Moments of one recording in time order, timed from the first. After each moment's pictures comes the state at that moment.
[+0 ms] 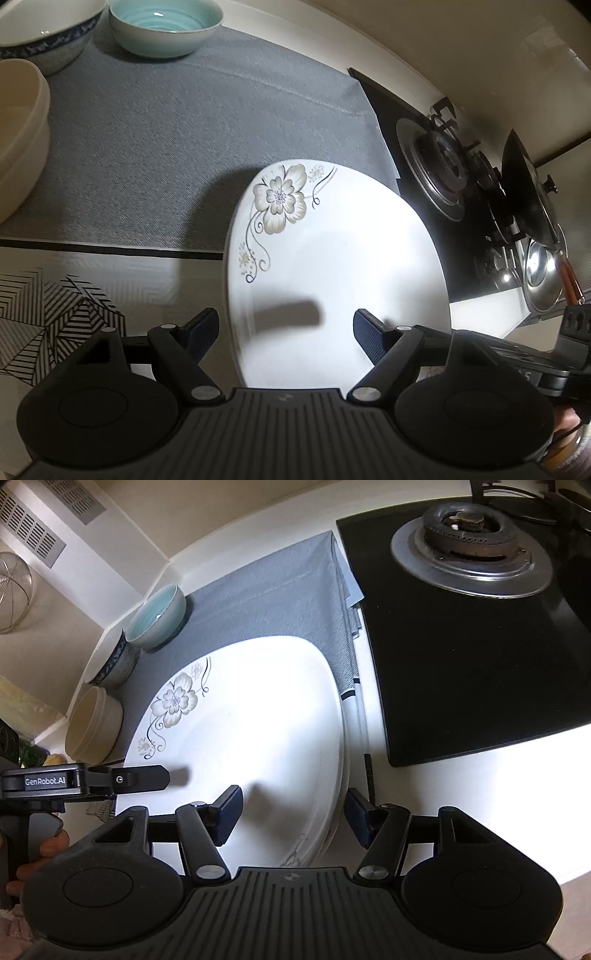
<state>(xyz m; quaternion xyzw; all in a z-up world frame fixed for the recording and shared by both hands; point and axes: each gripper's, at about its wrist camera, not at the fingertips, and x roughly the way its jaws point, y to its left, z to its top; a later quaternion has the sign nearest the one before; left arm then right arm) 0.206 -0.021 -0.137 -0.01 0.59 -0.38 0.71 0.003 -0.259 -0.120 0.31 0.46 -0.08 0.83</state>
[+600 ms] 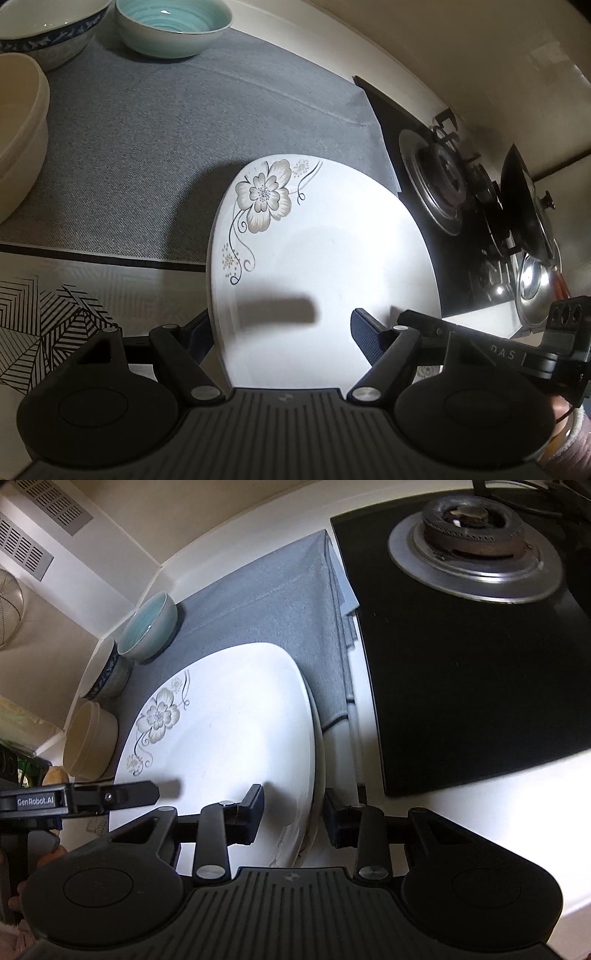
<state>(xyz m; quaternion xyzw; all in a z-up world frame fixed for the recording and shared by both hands) 0.218 -0.023 -0.139 -0.04 0.59 -0.37 0.71 0.020 -0.279 -0.127 0.32 0.46 -0.07 0.82</state>
